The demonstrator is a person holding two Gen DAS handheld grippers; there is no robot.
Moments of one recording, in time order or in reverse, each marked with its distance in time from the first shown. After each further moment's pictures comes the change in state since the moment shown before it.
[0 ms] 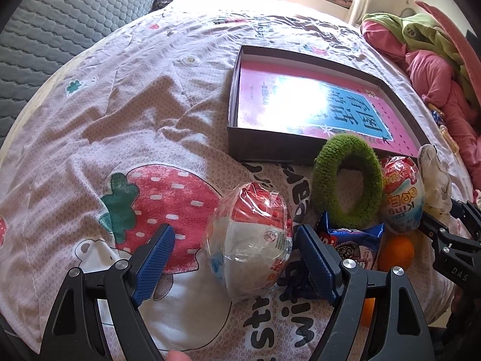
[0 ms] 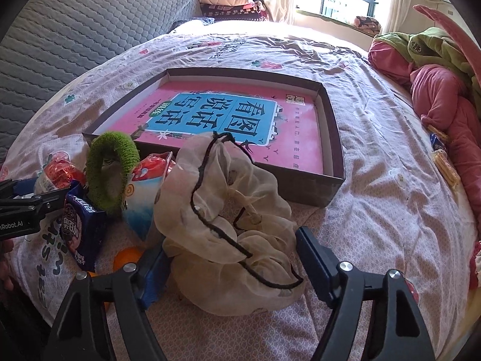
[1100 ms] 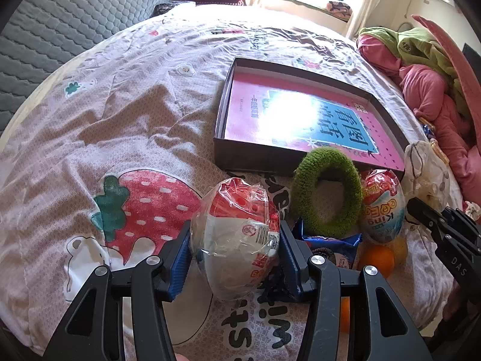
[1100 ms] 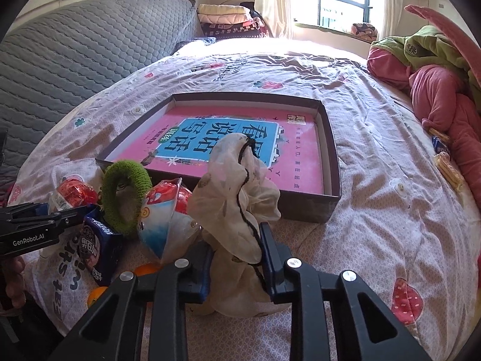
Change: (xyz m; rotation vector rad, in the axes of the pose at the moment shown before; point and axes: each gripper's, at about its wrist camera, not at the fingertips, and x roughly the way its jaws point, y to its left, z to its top) left arm -0.013 -0.006 -0.001 -0.044 -0.057 -0.049; right arm -0.020 -0.005 0.004 0.035 -0.110 0.060
